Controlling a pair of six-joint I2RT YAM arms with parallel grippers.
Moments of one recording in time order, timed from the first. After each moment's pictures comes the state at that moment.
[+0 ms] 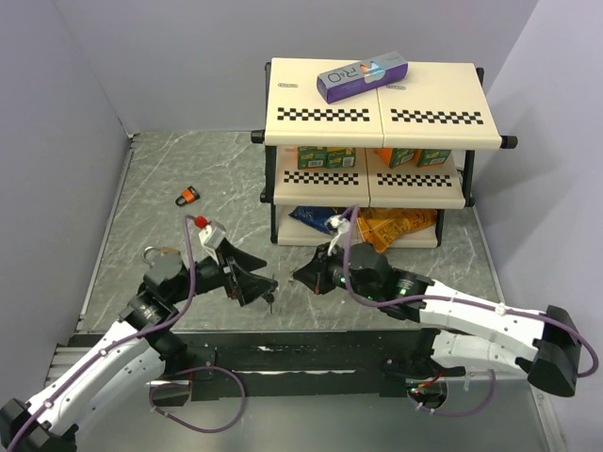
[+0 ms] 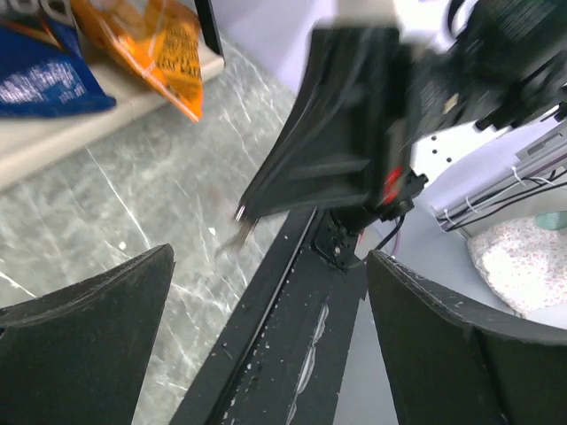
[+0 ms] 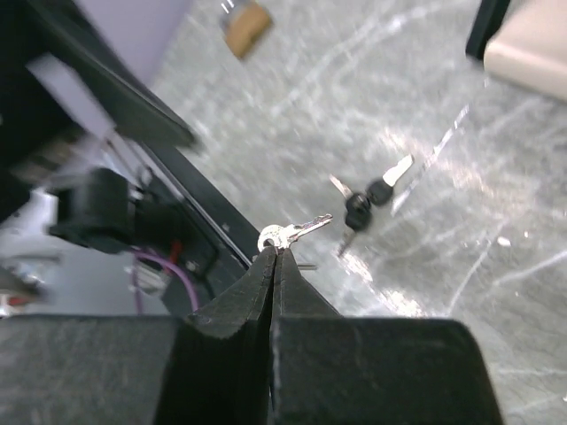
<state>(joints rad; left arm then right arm) -0.60 0.55 0.43 0.10 0.56 -0.57 1.05 0.99 0.66 -0.04 0.06 0.70</state>
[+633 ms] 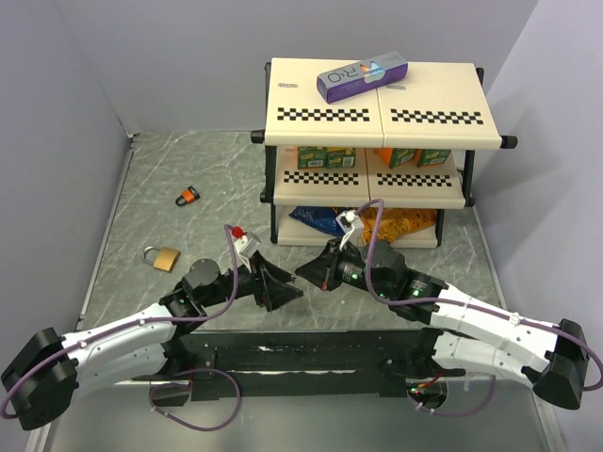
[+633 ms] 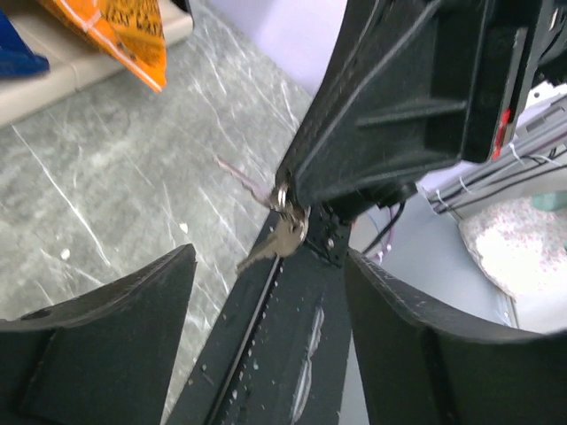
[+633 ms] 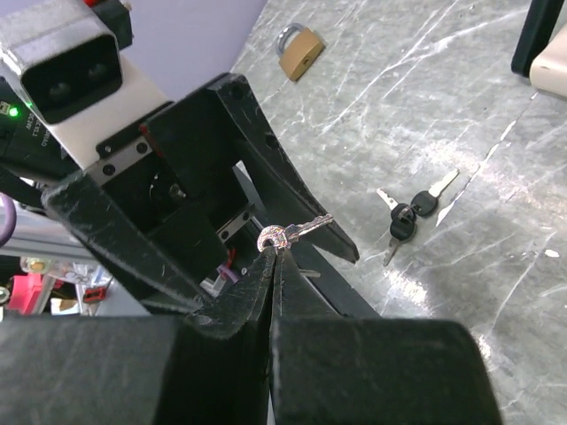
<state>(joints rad) -0.86 0.87 0.28 0.57 0.40 -0.62 0.99 0.89 0.65 -0.01 -0.04 0.78</state>
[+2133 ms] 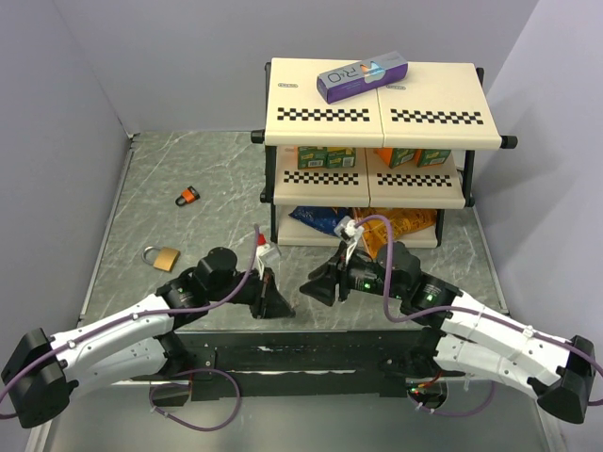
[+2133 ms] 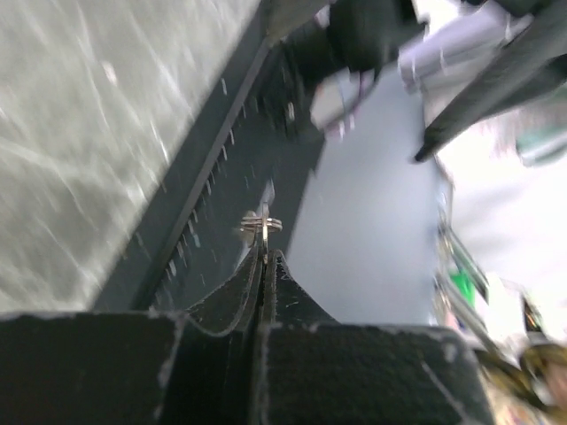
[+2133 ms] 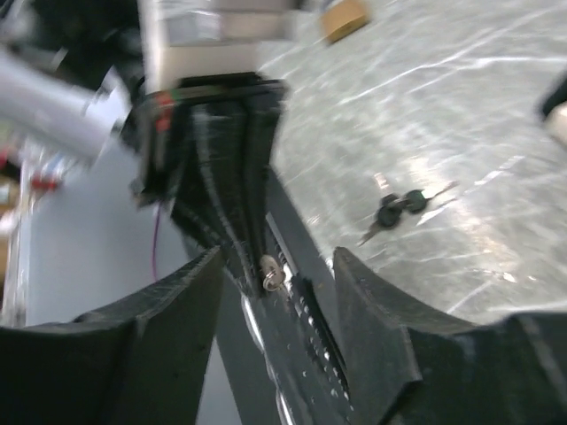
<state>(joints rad) -0.88 0.88 0.47 0.06 0.61 -0.62 0.94 0.78 0.61 -0.04 -0.25 0.48</state>
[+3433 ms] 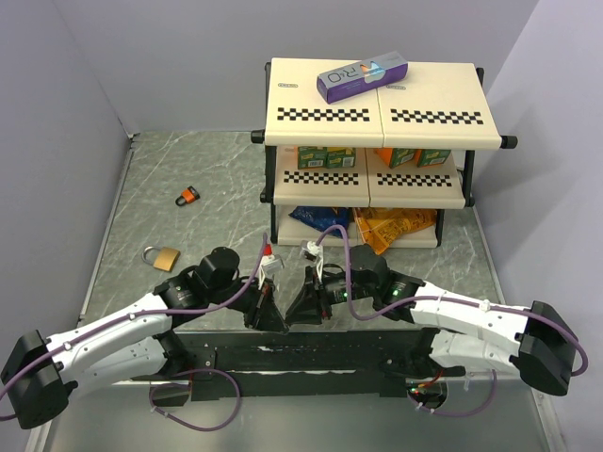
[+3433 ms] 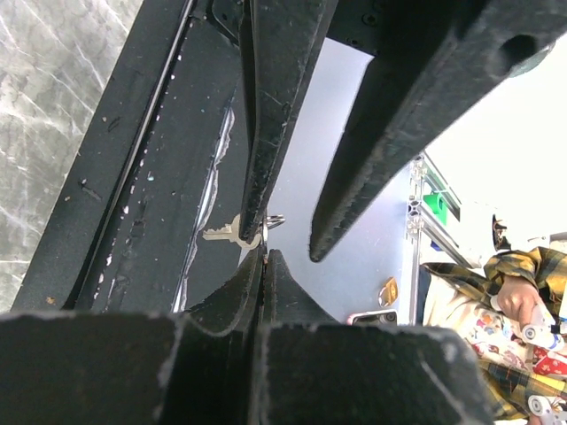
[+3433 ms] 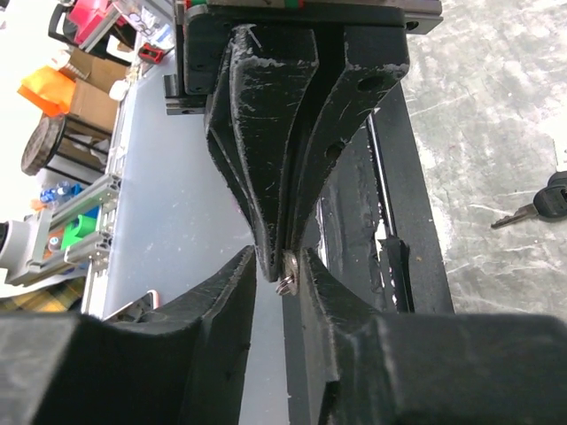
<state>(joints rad) -0.88 0.87 0.51 -0.14 0.79 -0.54 1.00 1.03 0.55 0.20 -0.67 0.48</state>
